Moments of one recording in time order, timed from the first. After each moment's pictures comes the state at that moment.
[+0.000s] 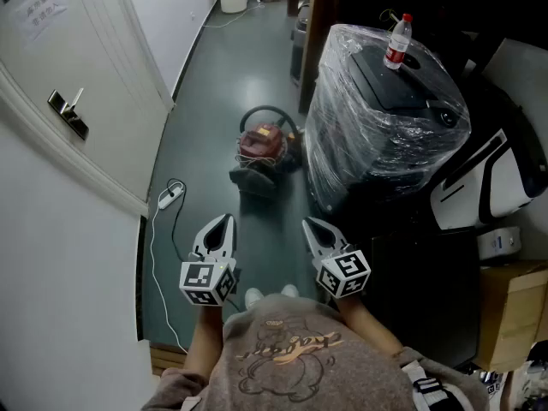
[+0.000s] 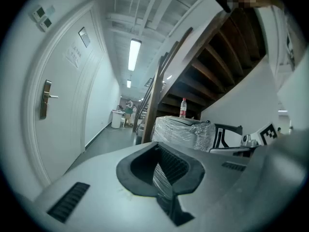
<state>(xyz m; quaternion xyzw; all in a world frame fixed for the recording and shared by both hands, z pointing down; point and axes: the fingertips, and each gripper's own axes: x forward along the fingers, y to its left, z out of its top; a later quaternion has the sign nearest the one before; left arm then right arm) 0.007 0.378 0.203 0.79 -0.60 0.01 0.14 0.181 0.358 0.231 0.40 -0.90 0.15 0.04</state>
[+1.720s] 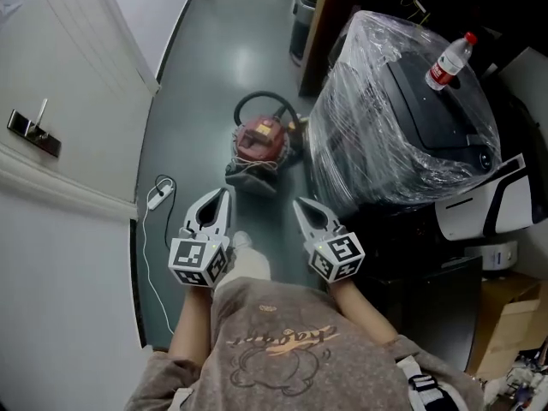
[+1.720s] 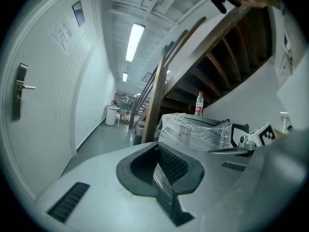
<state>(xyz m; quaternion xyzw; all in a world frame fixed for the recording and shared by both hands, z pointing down) -0.058 0.159 0.231 0.81 -0.56 0.03 0.15 0.098 0.157 0.267 0.40 -0.90 0.17 0.06</state>
